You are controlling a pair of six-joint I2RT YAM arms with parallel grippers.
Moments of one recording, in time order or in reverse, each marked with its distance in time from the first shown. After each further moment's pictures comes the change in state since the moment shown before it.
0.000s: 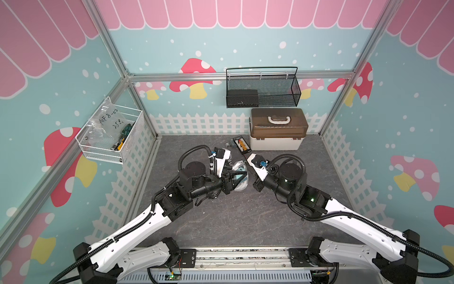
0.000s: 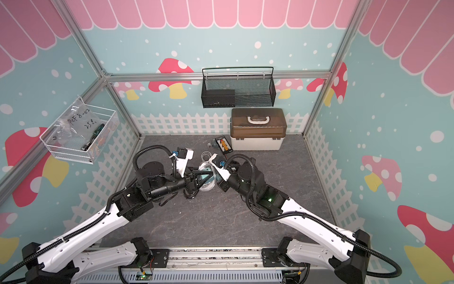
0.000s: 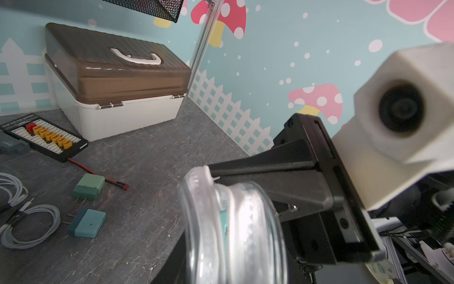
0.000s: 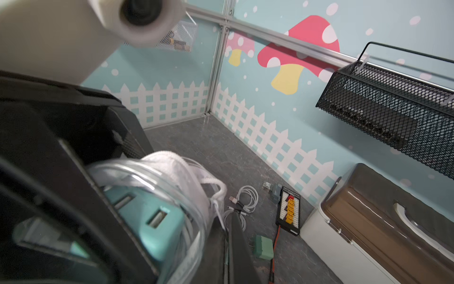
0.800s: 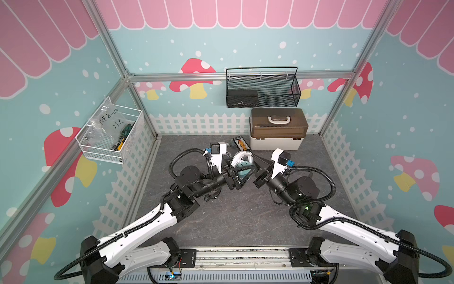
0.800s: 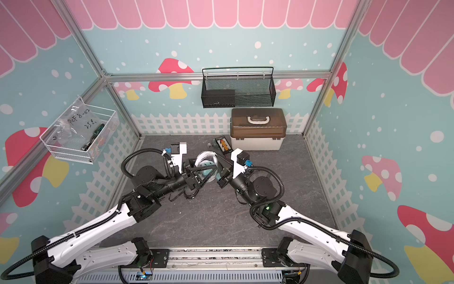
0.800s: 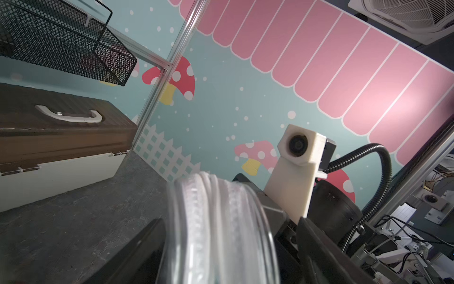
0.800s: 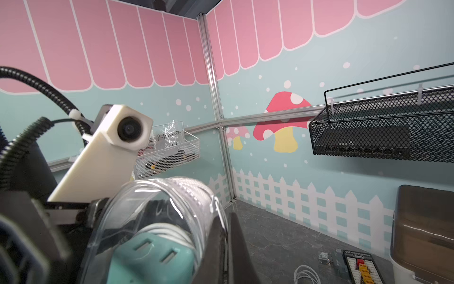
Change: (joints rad) left arm -0.022 0.051 -0.124 0.566 0.048 -0.219; right arm 0.008 -0.030 -0.203 0.611 0.049 0.375
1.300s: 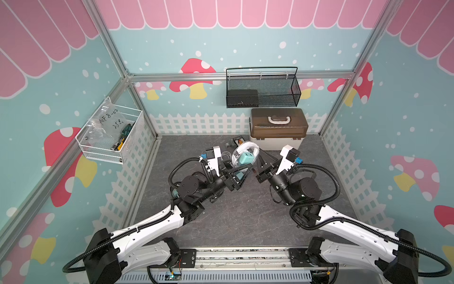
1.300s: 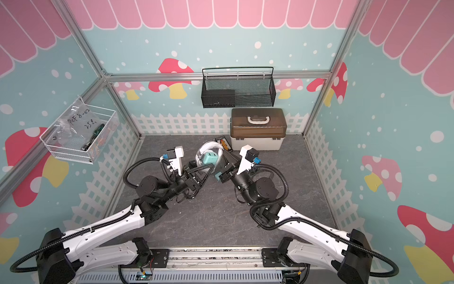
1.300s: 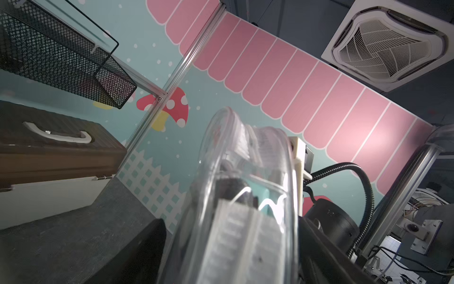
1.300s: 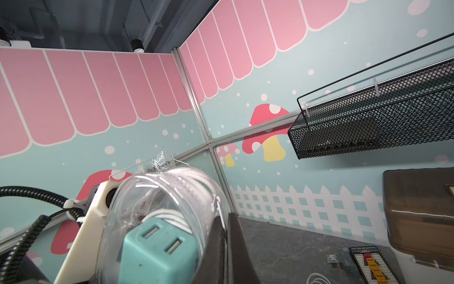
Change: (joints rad) left arm -0.021 0.041 -0.145 0.380 -0.093 -0.089; right arm 0.005 0.020 0.011 0.079 0.135 0.130
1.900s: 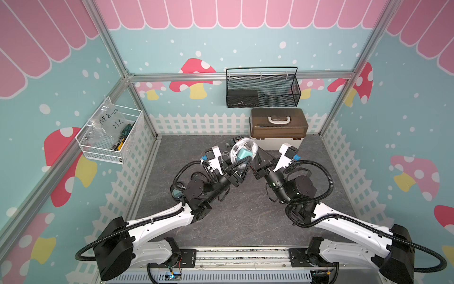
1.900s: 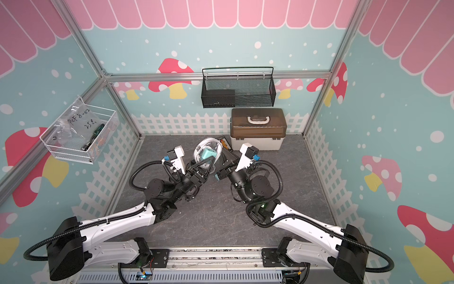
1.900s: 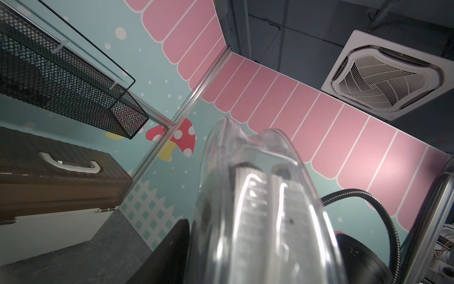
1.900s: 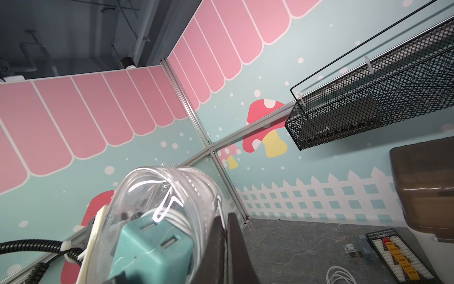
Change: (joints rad) left arm -0.030 0.116 -0.005 0.212 -0.163 0.026; right arm 0.006 0.045 0.018 0.026 0.055 0.119
